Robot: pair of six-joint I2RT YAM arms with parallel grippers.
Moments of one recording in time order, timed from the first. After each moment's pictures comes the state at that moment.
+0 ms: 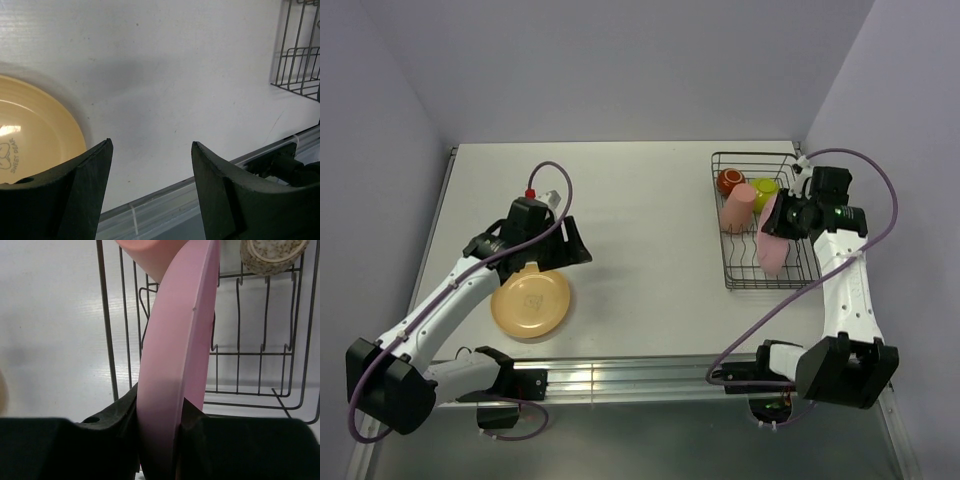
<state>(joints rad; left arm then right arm) -0.46 1.14 0.95 -0.64 0.17 -0.63 -0.21 1.16 1.15 -0.88 -0.28 0.07</state>
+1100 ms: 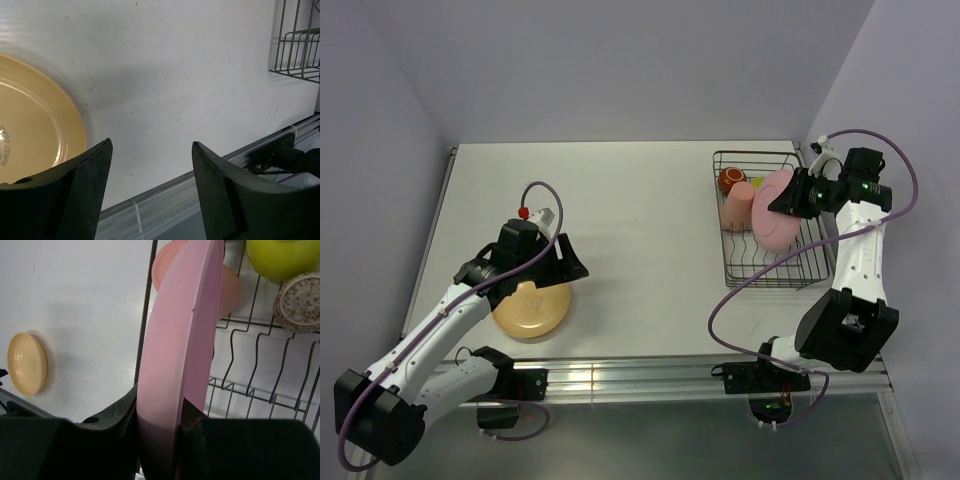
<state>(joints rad) -0.46 0.96 0.76 -0.56 0.21 -0.64 -0.40 1.38 1.36 -0.93 -0.68 -0.11</state>
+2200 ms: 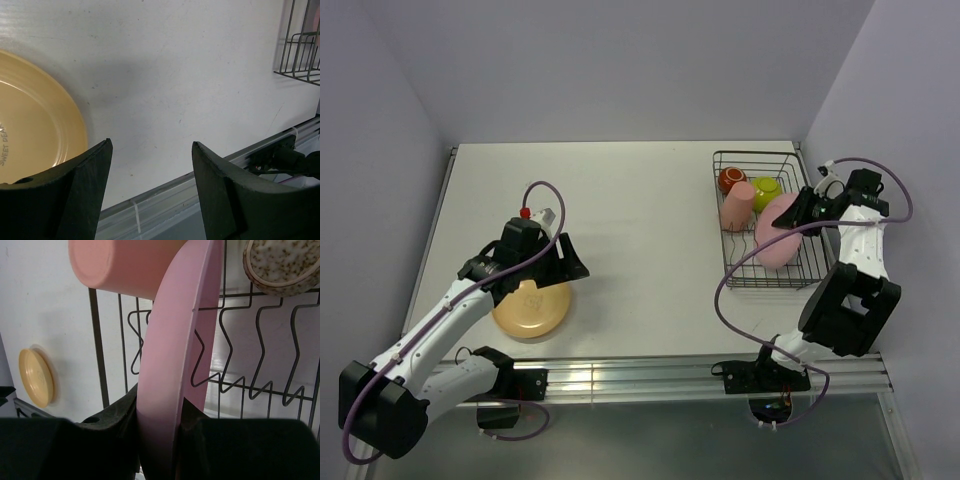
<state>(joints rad) -0.45 1.00 0.76 -0.56 0.21 -0.65 -0.51 1.47 1.20 -0.82 -0.71 -0.05</state>
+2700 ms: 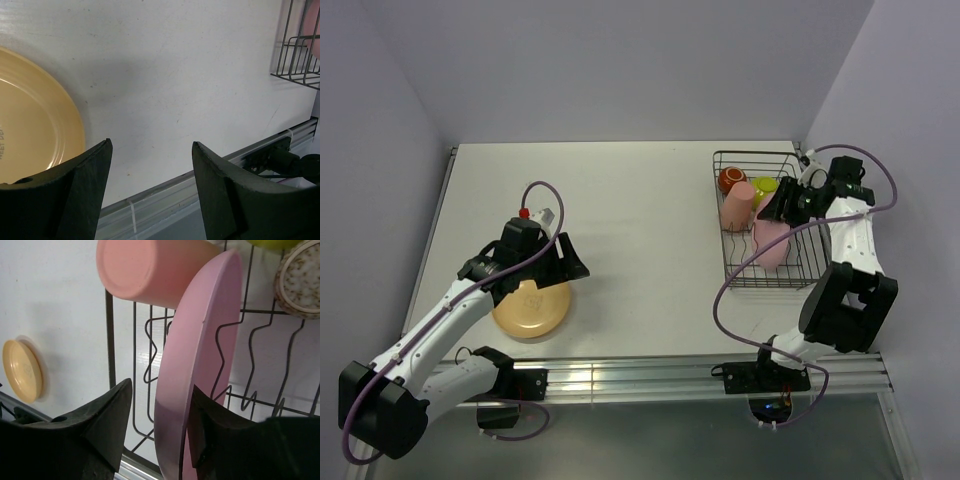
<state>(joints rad) -0.45 1.00 0.76 -0.56 0.21 -0.68 -0.40 1.50 1.26 -0.81 -0.64 -0.04</state>
